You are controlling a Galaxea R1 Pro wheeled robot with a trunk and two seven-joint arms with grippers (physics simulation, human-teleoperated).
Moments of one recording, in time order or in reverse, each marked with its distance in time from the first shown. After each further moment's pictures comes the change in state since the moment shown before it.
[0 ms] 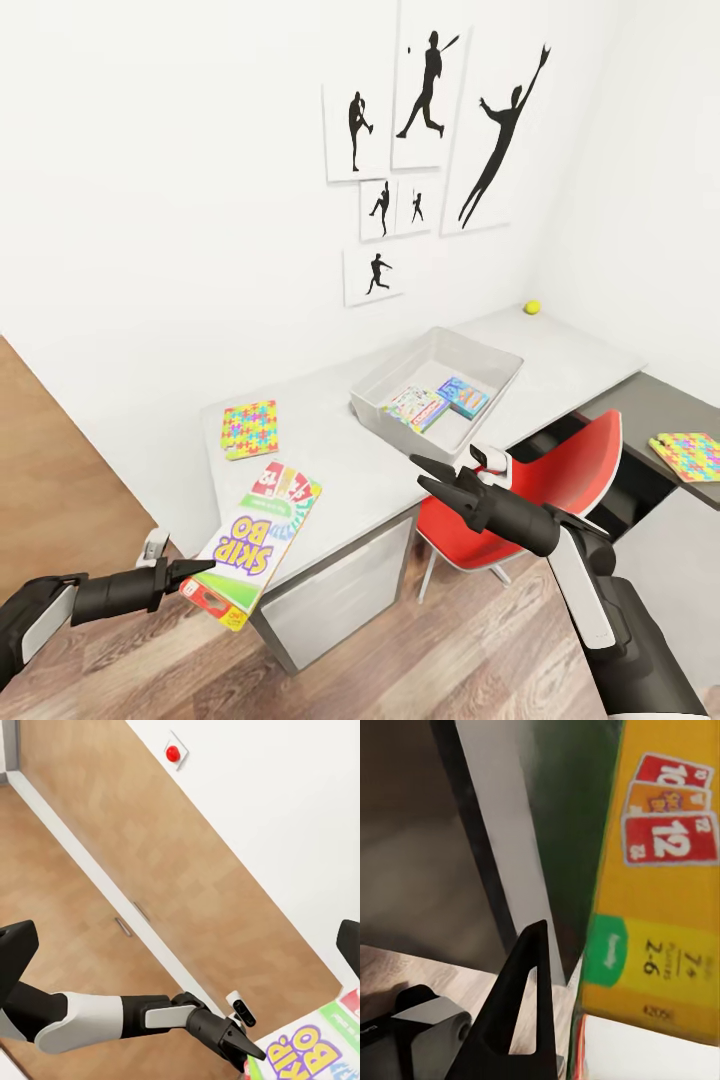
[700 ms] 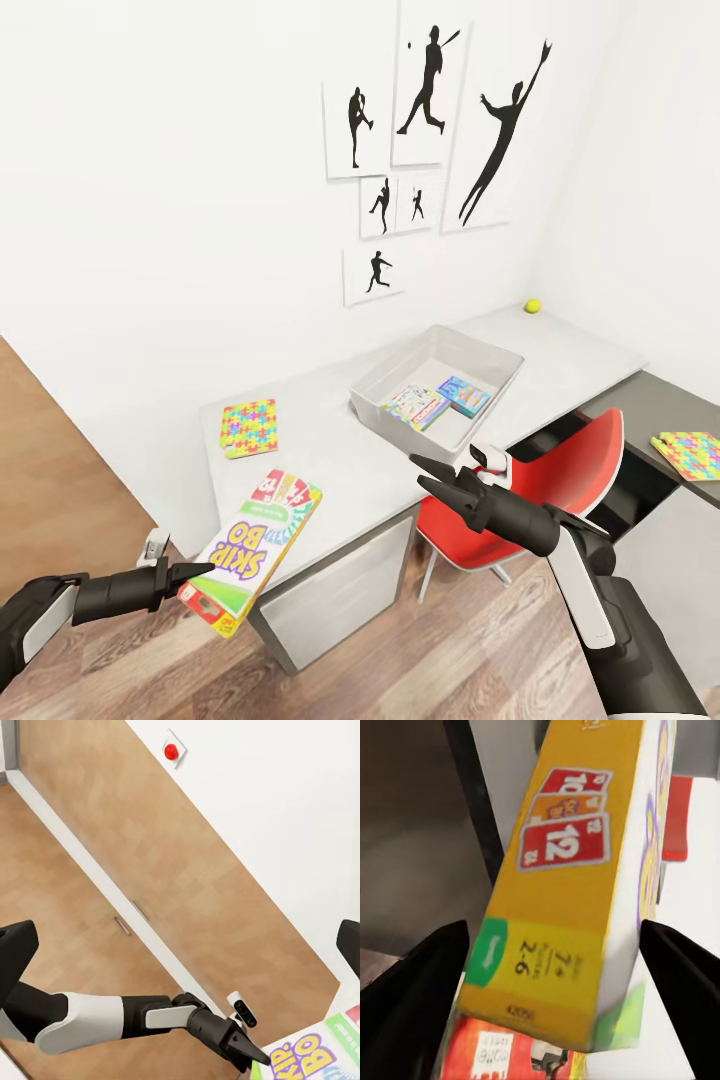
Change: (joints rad) left arm 0.000 -0.003 0.001 0.000 0.004 0.004 0.003; right arm 0.000 0.001 0.000 -0.001 0.000 0.001 0.000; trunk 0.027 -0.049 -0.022
